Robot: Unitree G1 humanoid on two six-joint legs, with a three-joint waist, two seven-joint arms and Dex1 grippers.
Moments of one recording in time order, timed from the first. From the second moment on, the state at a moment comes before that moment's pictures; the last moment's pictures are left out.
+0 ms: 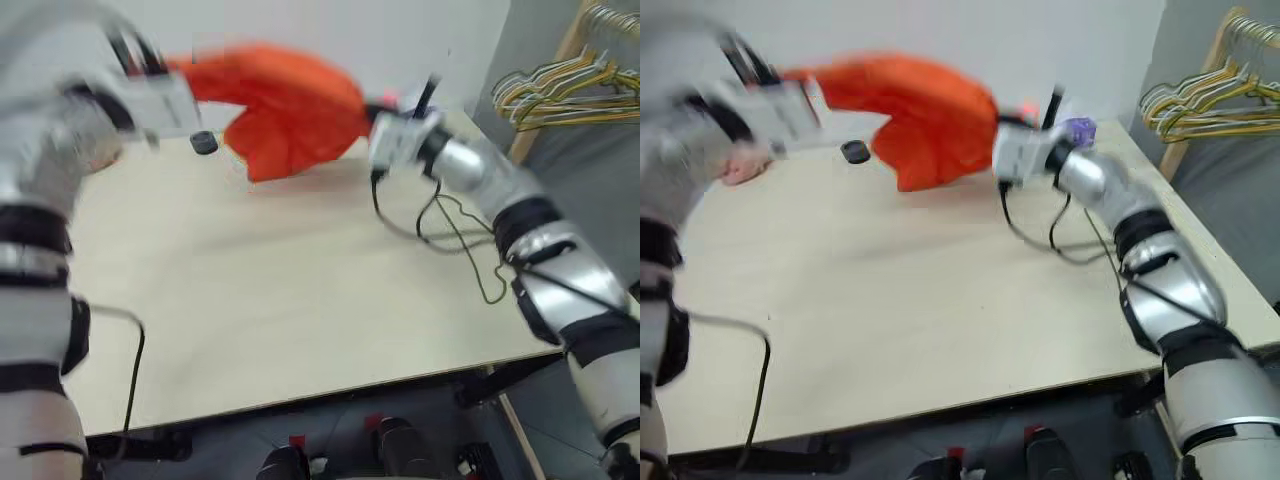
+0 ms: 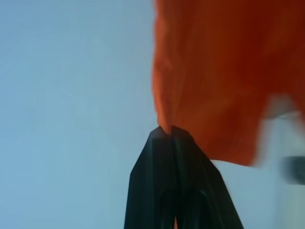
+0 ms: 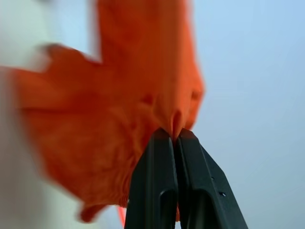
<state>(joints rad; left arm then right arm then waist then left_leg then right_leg) -0.78 0.98 -0.26 0.72 0.29 -0.38 -0.63 -1.18 -0.38 0.52 1.17 -0.53 -0.82 0.17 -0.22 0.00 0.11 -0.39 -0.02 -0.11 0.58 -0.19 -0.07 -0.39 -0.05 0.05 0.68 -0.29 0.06</state>
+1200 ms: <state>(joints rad) 0.18 1.17 0.04 -0.26 -0.35 0.41 -1.28 -0.58 -0.73 0.51 0.16 0.01 -0.17 1.35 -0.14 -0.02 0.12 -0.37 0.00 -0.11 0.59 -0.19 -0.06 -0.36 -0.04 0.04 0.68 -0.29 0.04</state>
